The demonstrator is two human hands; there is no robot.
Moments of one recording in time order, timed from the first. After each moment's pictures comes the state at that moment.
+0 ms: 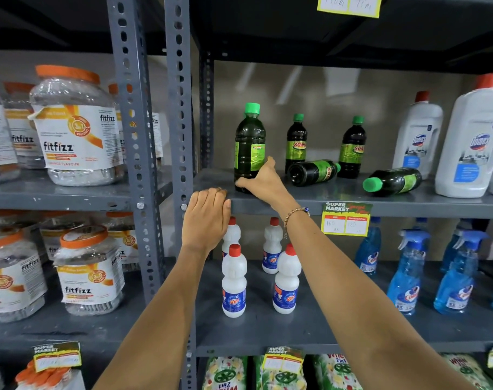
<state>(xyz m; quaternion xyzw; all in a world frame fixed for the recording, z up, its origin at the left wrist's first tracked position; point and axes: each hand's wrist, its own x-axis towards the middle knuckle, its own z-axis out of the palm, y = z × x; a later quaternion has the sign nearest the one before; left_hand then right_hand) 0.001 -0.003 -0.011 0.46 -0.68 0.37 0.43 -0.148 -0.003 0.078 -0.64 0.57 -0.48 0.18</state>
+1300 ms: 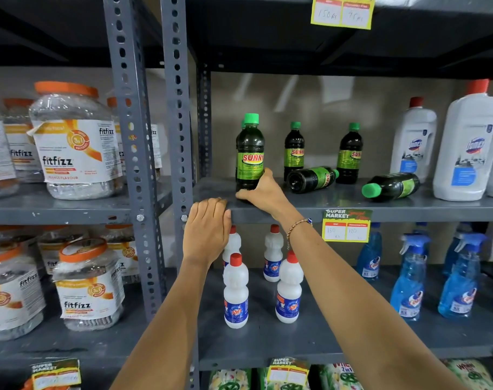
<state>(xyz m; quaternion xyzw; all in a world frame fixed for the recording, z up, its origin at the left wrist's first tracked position) 0.000 -0.004 -0.013 0.46 -0.68 0.37 0.44 -0.152 -0.006 0.074 -0.65 0.57 -0.47 0.16</state>
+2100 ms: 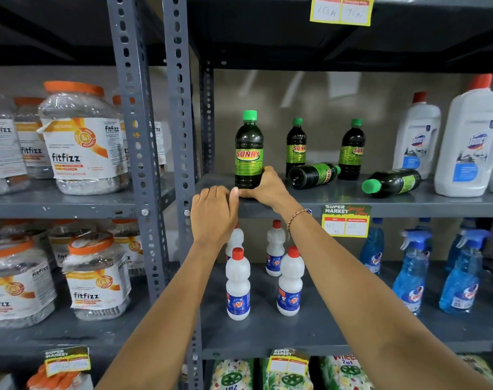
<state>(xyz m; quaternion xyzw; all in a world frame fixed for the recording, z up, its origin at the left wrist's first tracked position) -0.017 0.018 0.019 0.54 -0.67 0.21 0.47 -0.157 -0.005 0.079 -0.65 0.58 -0.46 0.19</state>
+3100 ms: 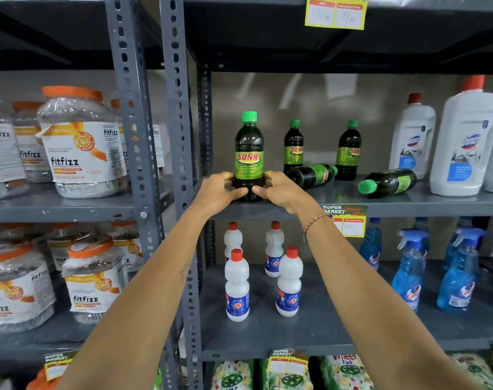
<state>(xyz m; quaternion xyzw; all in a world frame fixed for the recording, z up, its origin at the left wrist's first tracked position) -0.011 0.004 0.076 0.46 -0.76 -0.15 0.43 -0.183 0.007 0.083 -0.68 0.53 -0.44 0.26</state>
